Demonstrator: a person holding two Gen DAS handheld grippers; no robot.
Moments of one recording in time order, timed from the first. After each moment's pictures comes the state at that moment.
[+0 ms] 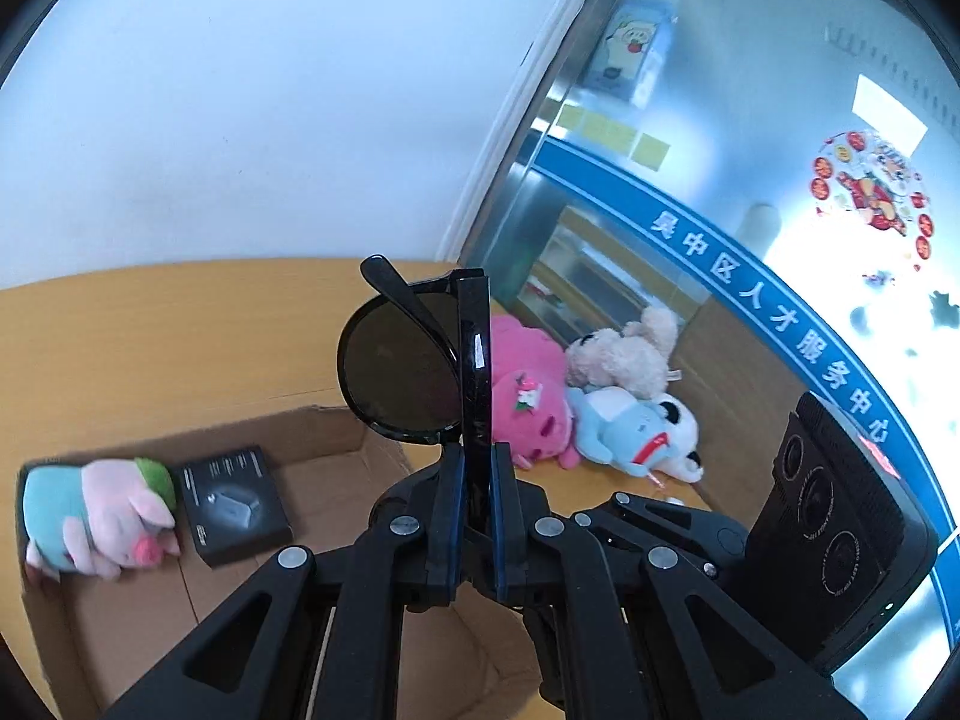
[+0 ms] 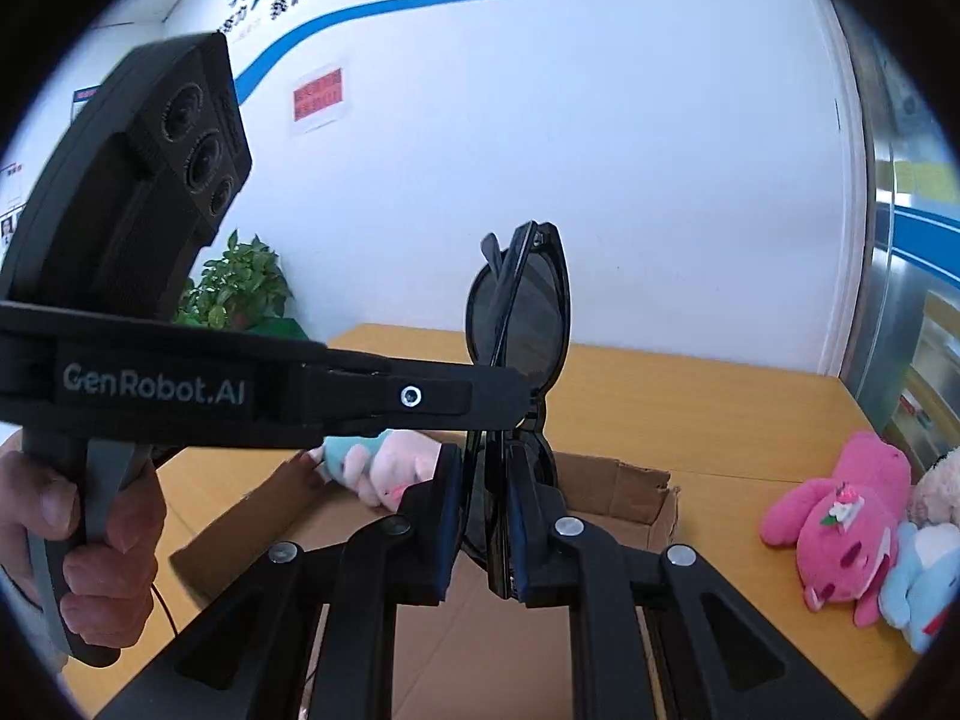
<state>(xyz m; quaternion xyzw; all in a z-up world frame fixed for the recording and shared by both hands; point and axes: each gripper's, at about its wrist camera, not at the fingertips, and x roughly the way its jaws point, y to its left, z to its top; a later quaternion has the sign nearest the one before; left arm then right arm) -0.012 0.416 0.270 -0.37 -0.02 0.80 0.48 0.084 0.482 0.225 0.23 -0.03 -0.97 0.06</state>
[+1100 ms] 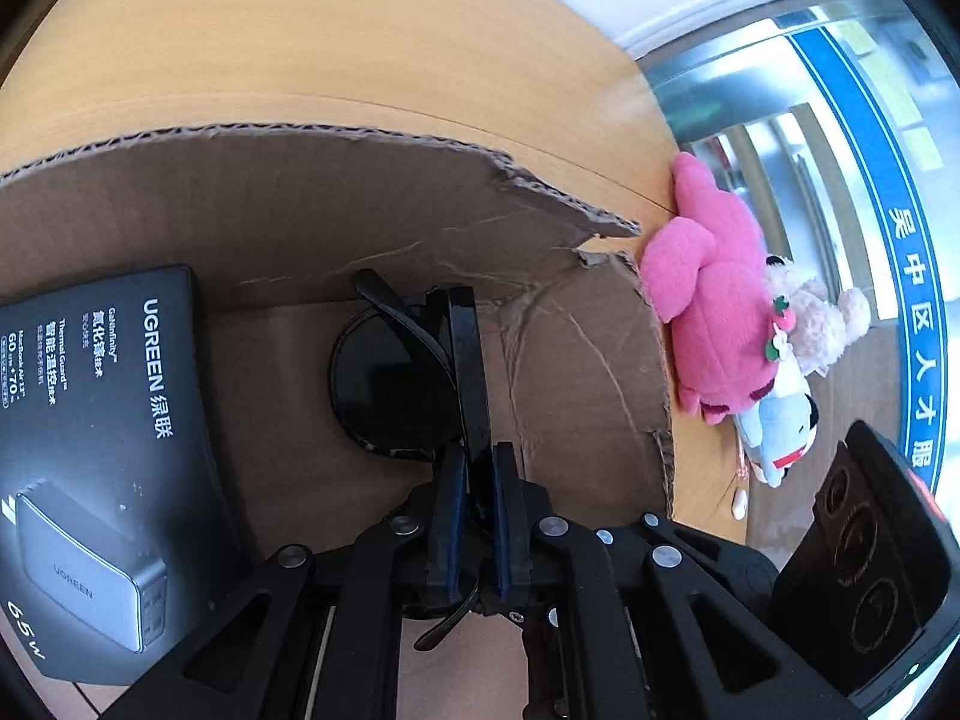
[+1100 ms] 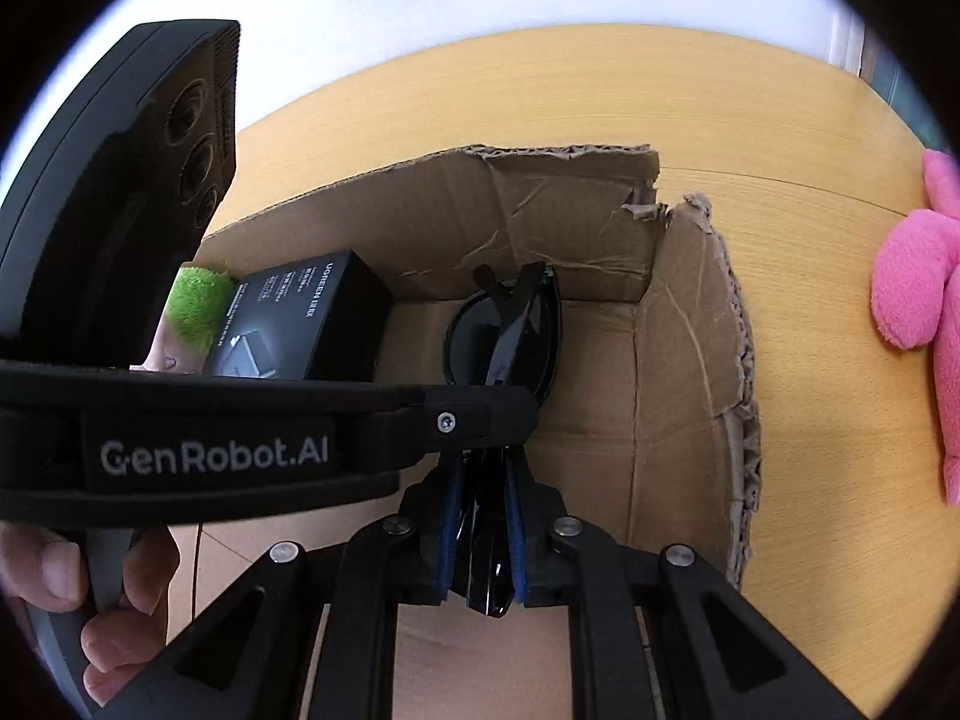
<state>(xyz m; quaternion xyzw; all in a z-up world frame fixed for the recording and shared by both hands) -0.175 0.516 0.009 -0.67 -0.07 0.63 0.39 -0.090 0.559 0.017 0.53 -0.15 -0.84 0.00</state>
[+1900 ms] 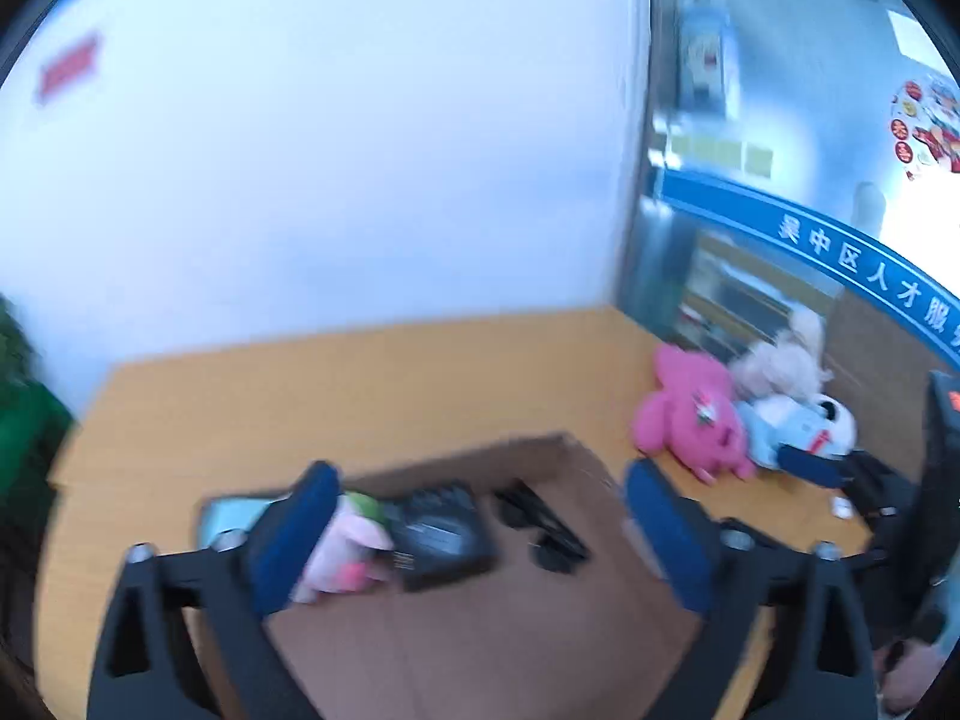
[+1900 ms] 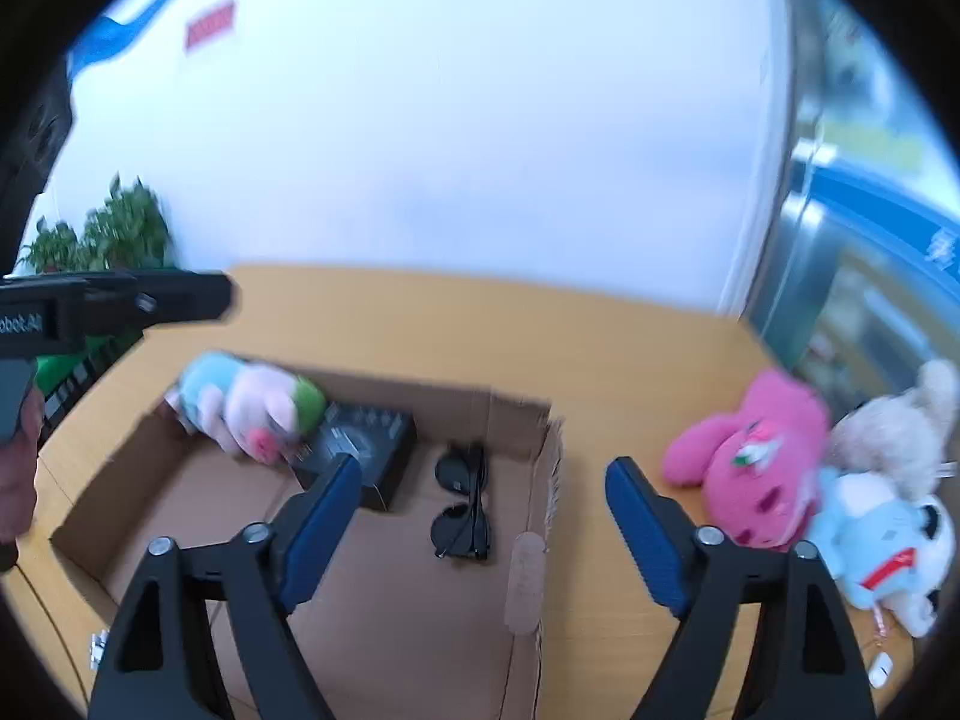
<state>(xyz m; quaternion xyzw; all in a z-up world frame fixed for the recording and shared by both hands) 0.015 0.312 0.260 -0.24 0.06 0.91 0.32 0.093 0.518 0.194 0.28 0.01 -0.96 -0.08</state>
